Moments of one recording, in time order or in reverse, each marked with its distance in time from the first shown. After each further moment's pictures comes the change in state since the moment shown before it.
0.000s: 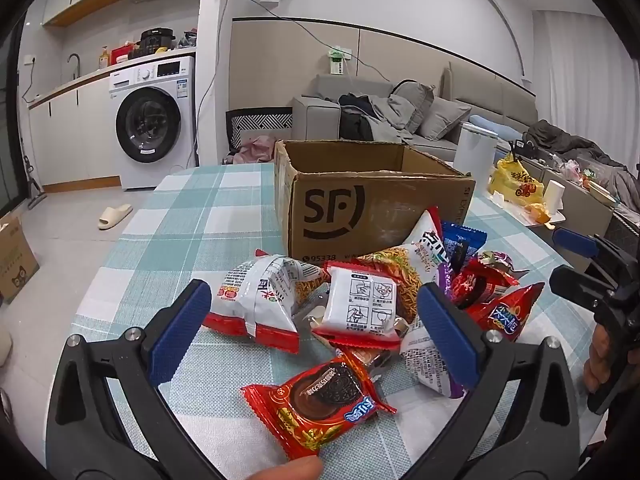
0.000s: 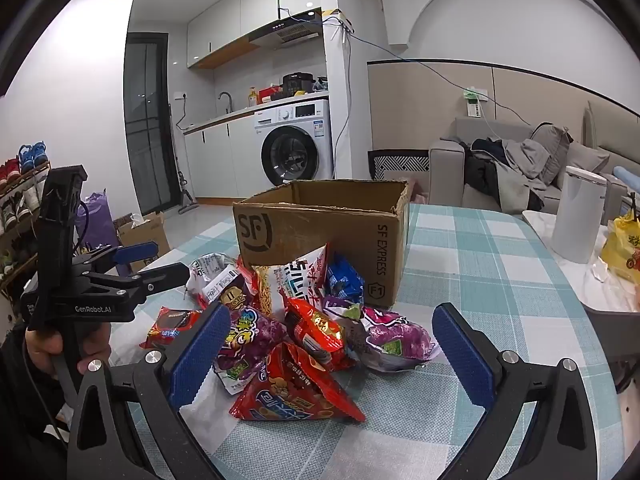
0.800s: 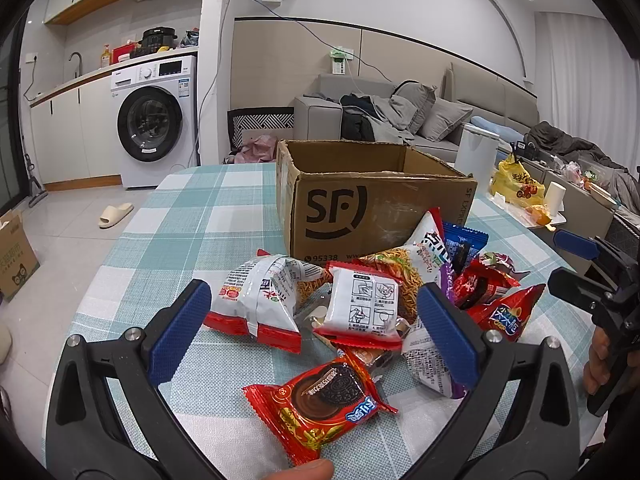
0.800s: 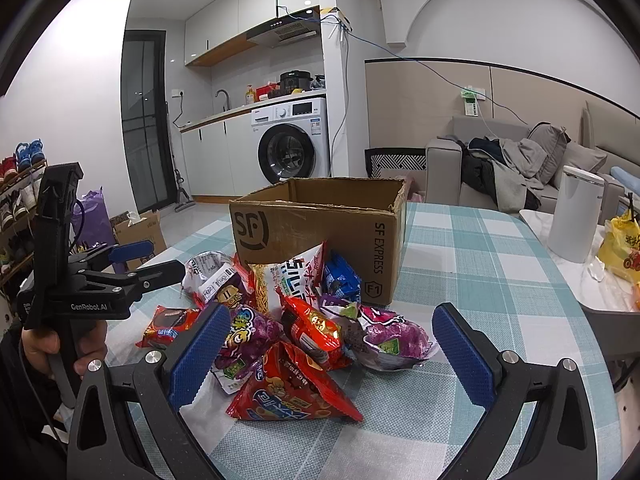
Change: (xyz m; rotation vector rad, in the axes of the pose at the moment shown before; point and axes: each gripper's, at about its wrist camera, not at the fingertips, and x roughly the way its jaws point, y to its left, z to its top) left arm 0.000 0.000 0.000 -0.001 -0.007 -0.002; right arm 0.001 0.001 0.000 0.000 0.004 -0.010
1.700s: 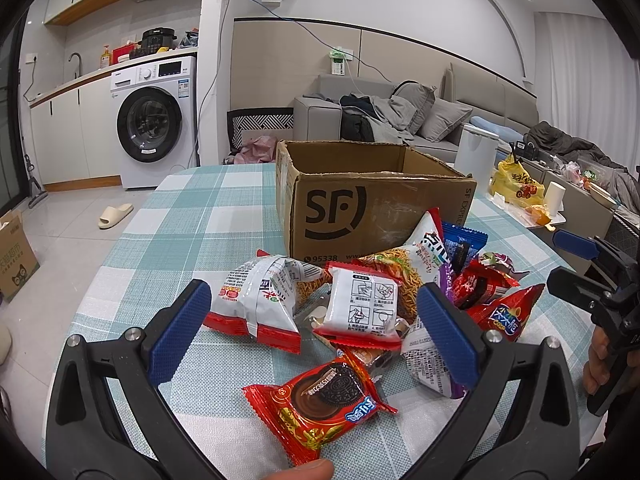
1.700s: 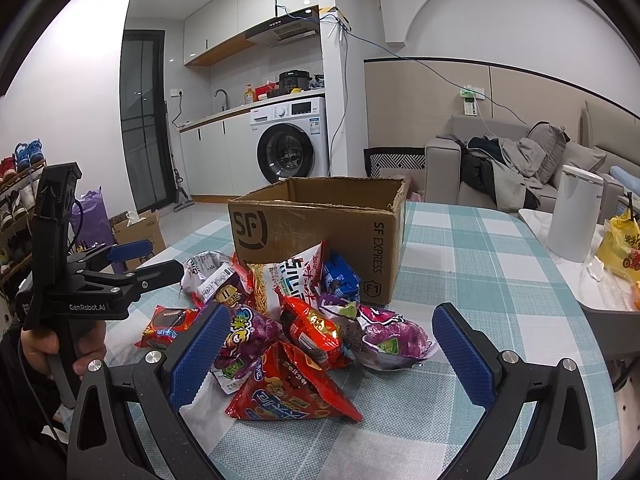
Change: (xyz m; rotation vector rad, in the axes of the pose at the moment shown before) left arm 0.000 0.000 0.000 -0.001 -0.001 0.000; right arm 0.000 -0.002 0.000 -0.002 0.001 -0.002
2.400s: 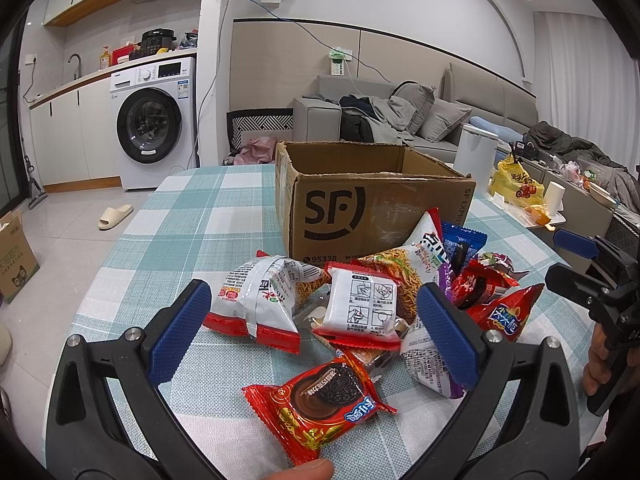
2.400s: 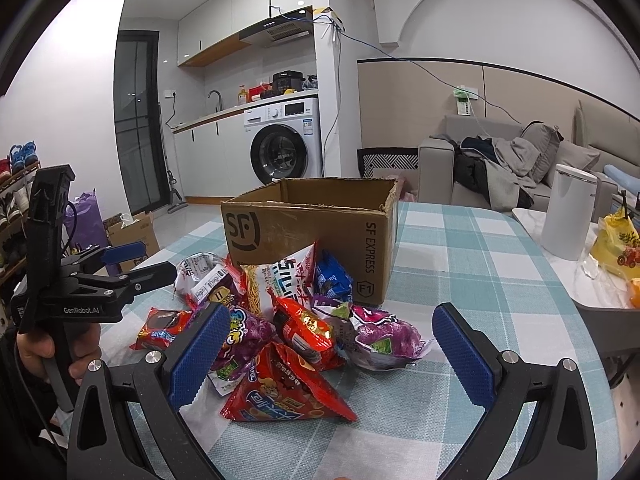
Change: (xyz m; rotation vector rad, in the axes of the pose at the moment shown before) left arm 0.000 0.000 0.000 0.000 -0.001 0.000; right arm 0.000 -0.002 0.000 0.010 -0.001 -0.029
